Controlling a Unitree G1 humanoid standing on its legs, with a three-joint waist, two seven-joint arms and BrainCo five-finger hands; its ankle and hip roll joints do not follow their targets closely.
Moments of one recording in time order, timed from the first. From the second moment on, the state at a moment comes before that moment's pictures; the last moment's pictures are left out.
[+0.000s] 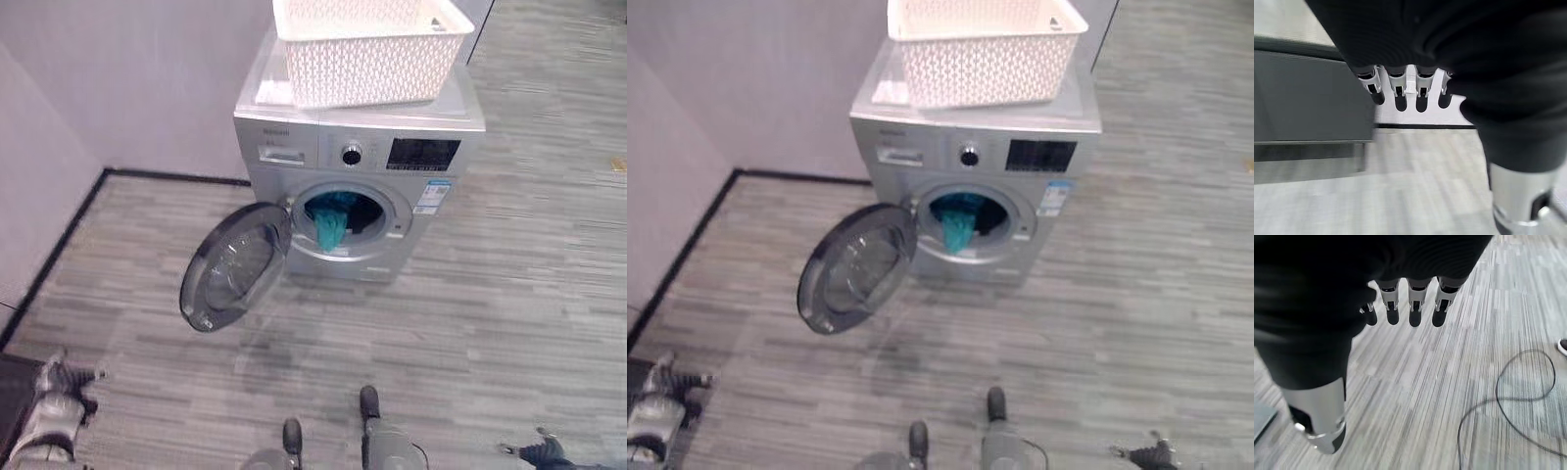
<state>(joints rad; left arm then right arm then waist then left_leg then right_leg) -0.34 0.81 -0.02 1.23 0.02 -0.10 0.21 0.02 -0.46 0.13 1.15 -0.02 -0.09 -0.21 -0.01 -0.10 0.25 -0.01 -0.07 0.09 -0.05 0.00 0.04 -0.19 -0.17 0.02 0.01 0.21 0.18</state>
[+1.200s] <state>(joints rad) -0.60 -0.02 -1.00 0.61 0.24 -0.24 0.05 -0.17 -0.36 0.33 1.08 -0.01 -0.15 -0.22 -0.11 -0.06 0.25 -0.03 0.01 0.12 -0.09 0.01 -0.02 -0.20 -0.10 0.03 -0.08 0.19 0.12</state>
